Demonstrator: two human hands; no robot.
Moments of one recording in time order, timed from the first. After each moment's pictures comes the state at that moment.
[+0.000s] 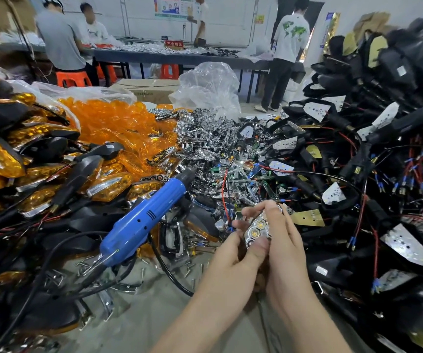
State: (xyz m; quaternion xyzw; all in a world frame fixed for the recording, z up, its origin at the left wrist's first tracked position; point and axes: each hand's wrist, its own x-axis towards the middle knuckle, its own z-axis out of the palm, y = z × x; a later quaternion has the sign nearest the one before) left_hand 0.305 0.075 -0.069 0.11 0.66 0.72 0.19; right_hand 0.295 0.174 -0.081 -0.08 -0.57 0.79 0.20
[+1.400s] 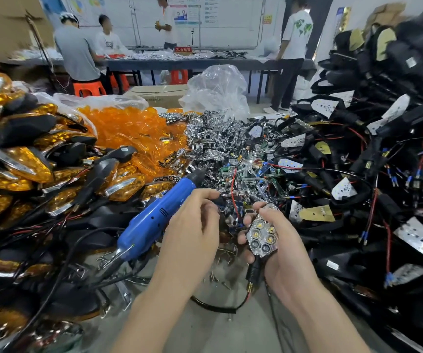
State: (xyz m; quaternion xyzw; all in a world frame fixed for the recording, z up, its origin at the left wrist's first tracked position) left_hand 0.266 0.025 -0.057 0.14 0.85 0.49 -0.14; right_hand 0.295 0.169 -0.069 -0.09 -0.46 0.88 0.04
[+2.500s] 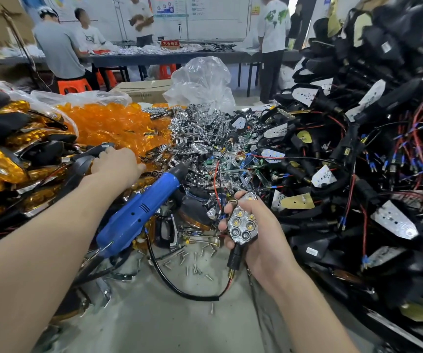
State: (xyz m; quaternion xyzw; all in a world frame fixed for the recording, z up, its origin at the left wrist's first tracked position) left_hand 0.106 -0.035 -0.018 -0.06 1.00 0.01 -0.03; right_hand 0.293 0.174 -0.072 -0.07 -0.45 0.89 0.03
